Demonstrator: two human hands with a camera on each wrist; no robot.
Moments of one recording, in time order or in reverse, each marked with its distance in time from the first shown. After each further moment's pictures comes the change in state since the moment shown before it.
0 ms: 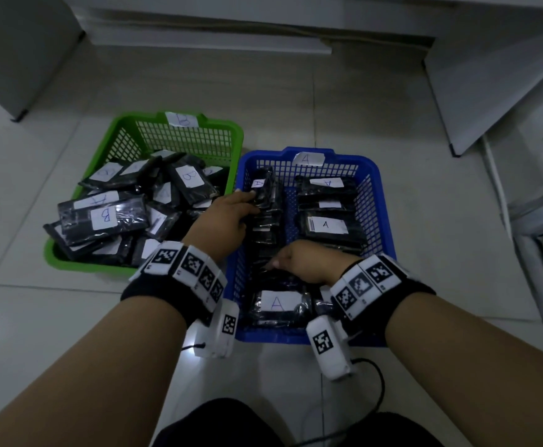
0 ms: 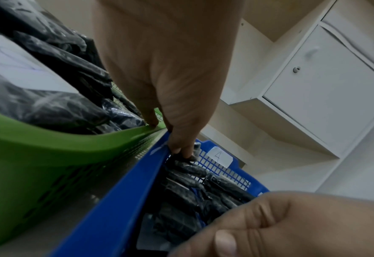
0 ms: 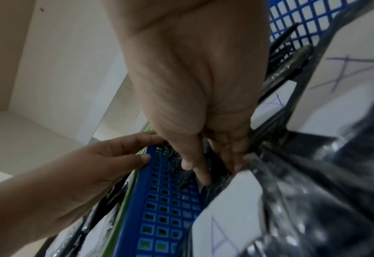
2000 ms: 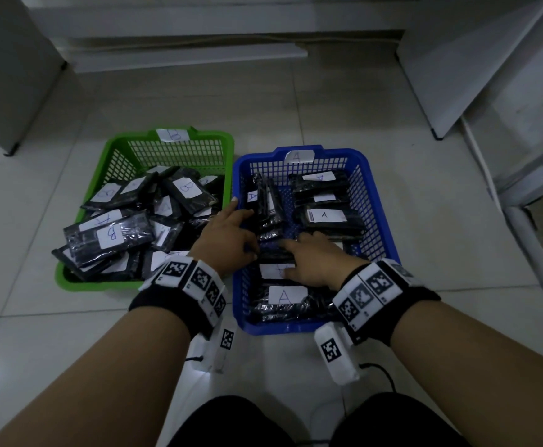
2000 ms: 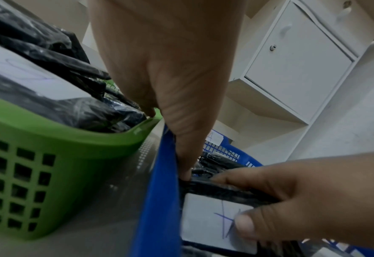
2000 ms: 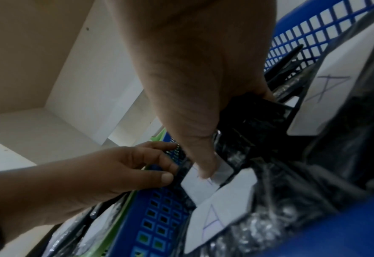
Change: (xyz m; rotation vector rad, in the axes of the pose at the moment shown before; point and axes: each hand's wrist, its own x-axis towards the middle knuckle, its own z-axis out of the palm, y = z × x) left_hand -0.017 0.007 -0.003 0.300 -0.253 0.057; right_hand -0.011 0.001 0.018 -0.291 0.157 0.153
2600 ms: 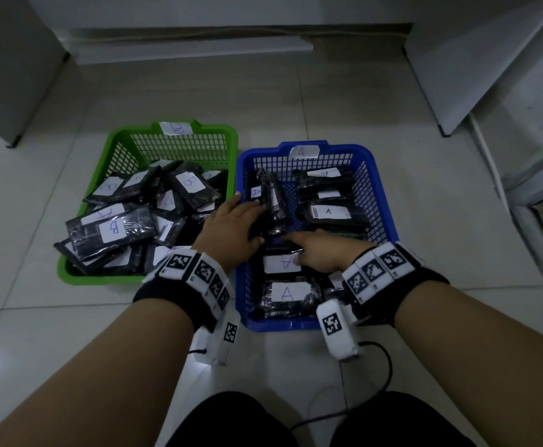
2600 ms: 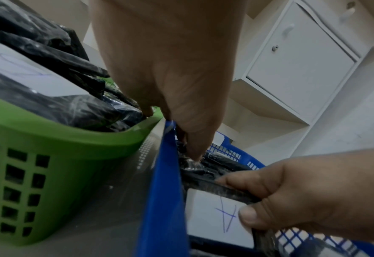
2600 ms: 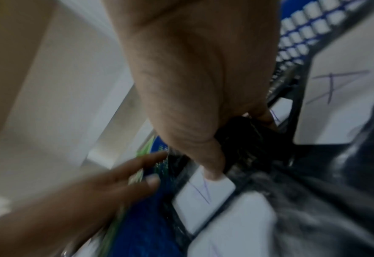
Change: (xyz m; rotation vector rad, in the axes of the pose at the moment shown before) left_hand 0.004 0.000 0.004 -0.099 0.098 -0.062; right_hand 0.012 0.012 -0.010 0.146 -0.081 -0.040
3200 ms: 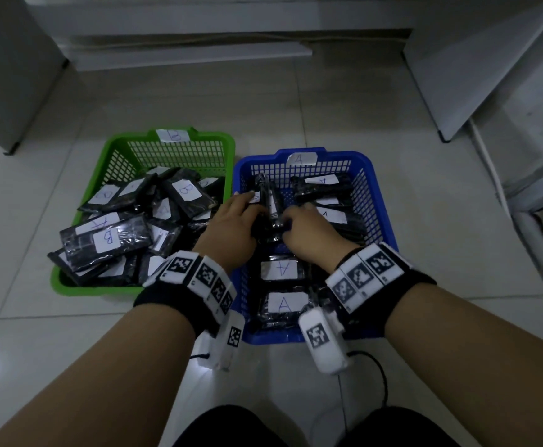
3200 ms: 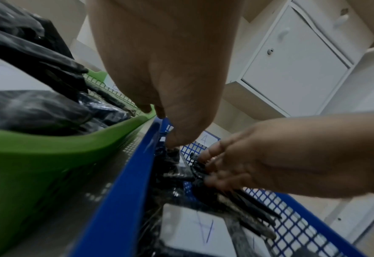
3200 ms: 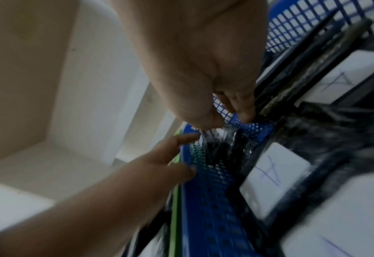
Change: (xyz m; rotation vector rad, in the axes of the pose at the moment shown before) left_hand 0.012 0.009 -0.005 -0.045 0.103 0.032; right_hand 0.016 -0.018 -0.018 0.248 0.382 0.061
